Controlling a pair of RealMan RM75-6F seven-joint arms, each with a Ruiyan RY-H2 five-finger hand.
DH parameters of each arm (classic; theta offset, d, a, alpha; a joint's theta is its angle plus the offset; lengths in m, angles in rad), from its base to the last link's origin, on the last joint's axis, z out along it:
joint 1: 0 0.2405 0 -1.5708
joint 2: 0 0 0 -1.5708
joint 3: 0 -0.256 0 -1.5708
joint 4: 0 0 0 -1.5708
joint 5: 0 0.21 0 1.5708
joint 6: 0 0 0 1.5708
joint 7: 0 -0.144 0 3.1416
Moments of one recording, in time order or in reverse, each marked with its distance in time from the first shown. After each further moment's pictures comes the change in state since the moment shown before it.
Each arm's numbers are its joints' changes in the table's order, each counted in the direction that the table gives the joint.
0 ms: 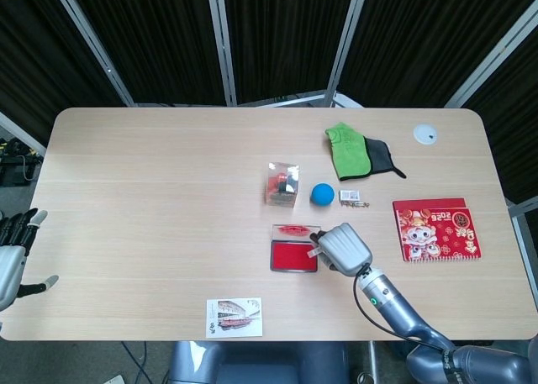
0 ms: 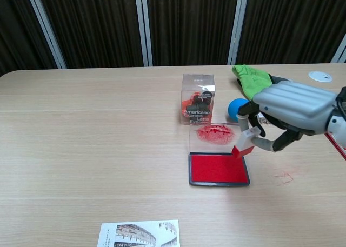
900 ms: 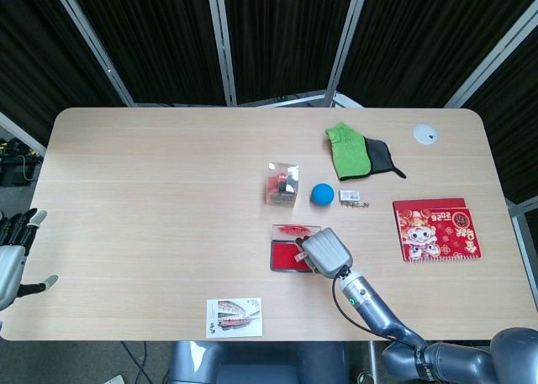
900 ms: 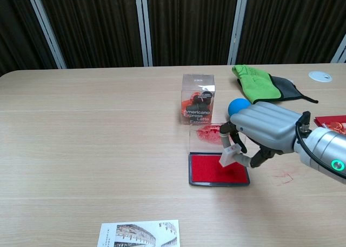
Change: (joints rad) left arm -0.003 -0.004 -0.001 -0.003 -0.008 0.003 -0.006; right arm 0.013 -0.164 -0.017 -0.122 0.057 0.044 0.065
